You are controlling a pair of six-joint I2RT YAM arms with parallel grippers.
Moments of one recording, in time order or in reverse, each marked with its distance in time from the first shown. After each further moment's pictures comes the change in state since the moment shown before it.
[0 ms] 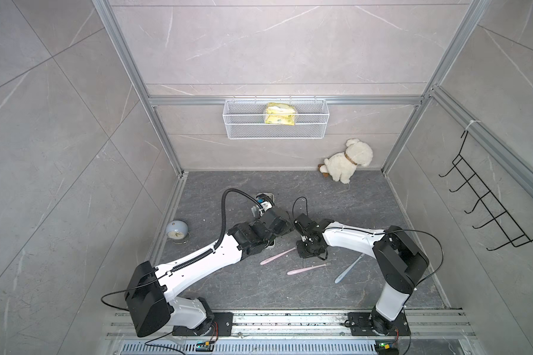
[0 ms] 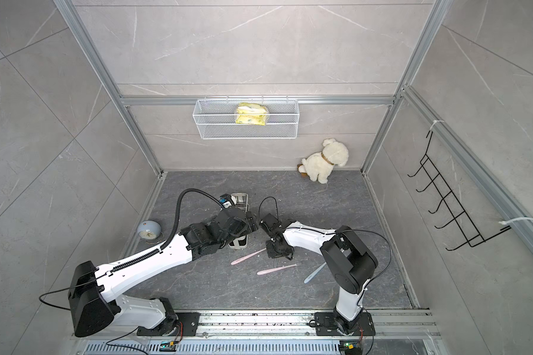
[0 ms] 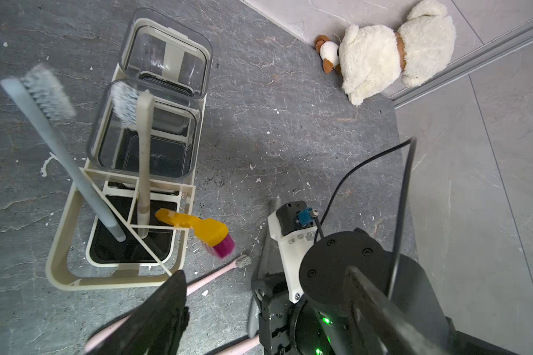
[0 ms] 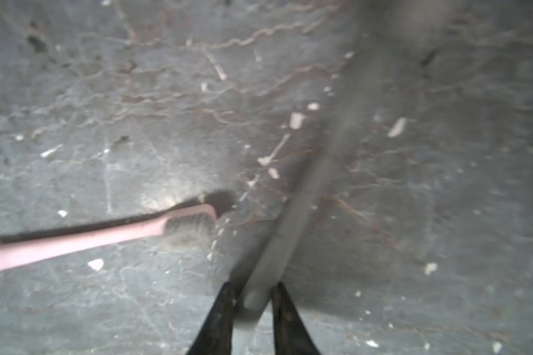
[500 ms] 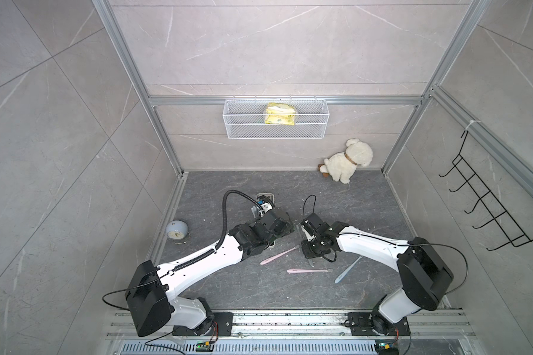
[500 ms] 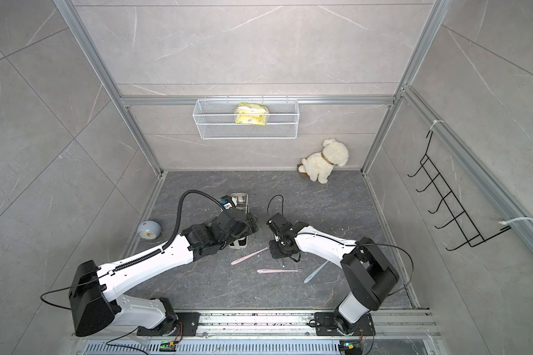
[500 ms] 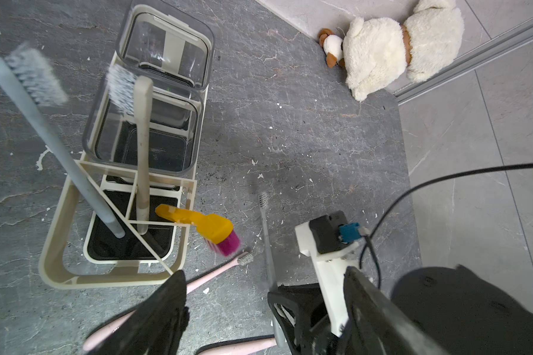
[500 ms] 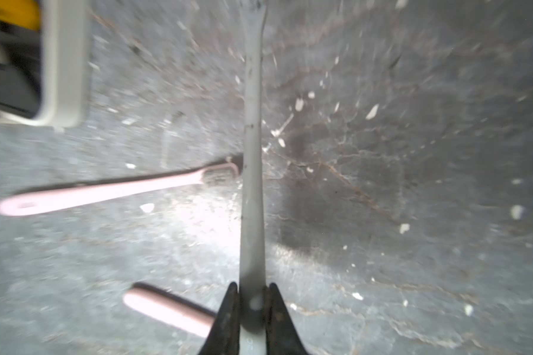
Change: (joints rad) left arm 0.000 0.016 -0.007 0.014 0.014 -0.004; right arm -0.019 -0.206 -0.080 0.031 -0.084 -0.036
